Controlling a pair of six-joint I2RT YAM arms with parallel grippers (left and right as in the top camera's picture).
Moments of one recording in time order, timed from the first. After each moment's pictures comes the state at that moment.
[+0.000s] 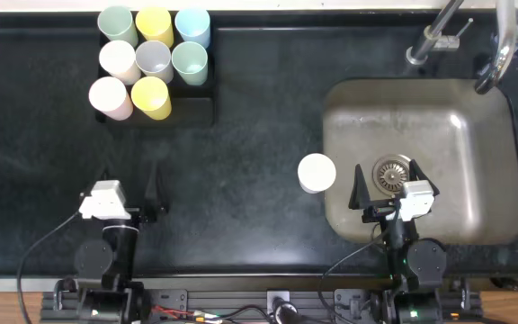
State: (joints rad) left arm -0.04 0.02 0.01 -0.08 -0.04 -0.17; right arm 0.09 0.01 0.02 -0.03 -0.03 0.04
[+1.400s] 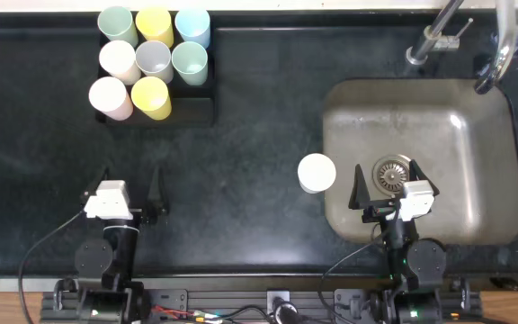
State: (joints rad) left arm -0.05 0.01 0.01 -0.08 -0.02 -0.07; right arm 0.09 0.01 0.02 -0.03 -0.03 0.04
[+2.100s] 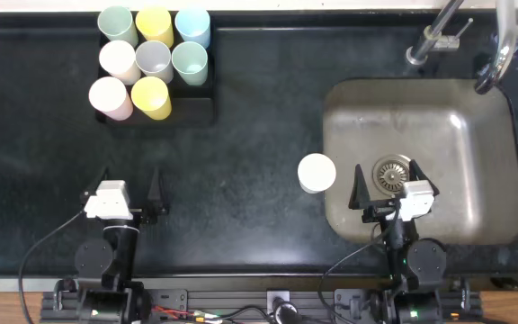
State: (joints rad) left arm -0.05 0.01 0.01 -0.08 -0.02 -0.07; right arm 0.09 0.01 0.02 -0.03 -0.03 0.04
